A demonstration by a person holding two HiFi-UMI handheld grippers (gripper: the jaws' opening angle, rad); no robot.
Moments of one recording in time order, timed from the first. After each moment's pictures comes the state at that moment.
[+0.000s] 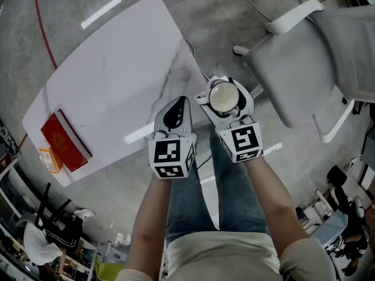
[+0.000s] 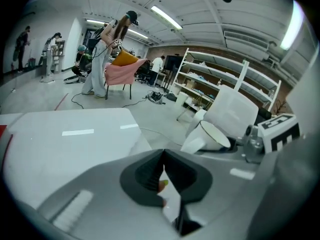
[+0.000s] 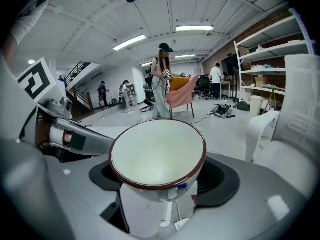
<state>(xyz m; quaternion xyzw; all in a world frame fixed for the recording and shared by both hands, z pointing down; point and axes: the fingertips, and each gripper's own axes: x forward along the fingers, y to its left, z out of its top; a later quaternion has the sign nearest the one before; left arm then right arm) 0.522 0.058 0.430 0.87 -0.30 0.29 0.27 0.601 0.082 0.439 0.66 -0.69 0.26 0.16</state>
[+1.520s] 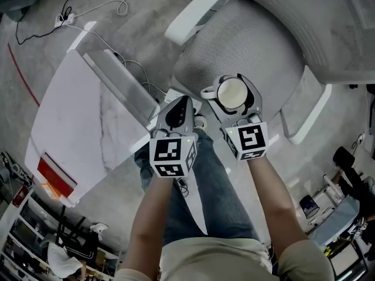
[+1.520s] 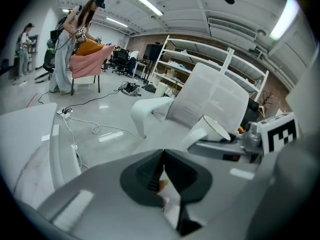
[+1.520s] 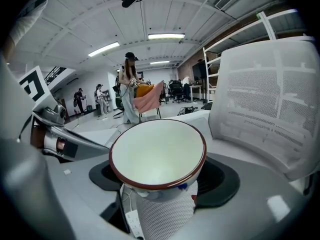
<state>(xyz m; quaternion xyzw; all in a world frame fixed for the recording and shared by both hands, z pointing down) 0.804 0.168 0.455 0.89 -0.20 0.32 0.26 0.895 0.206 0.452 0.75 -0.59 0.27 0.13</state>
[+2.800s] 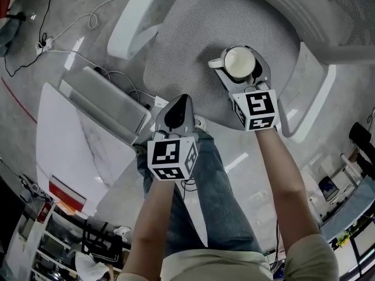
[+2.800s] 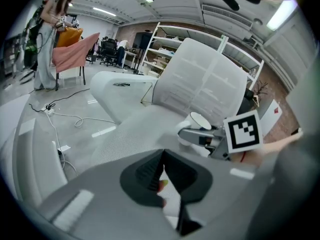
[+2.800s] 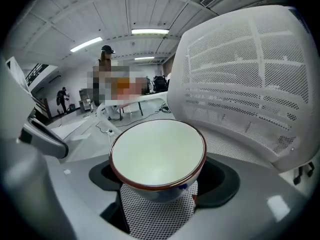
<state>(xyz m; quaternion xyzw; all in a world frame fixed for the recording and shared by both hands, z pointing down) 0.881 0.228 0.515 0.88 -0.14 0.37 0.26 1.029 0.263 0.549 0.79 -0.52 0.30 0.13</state>
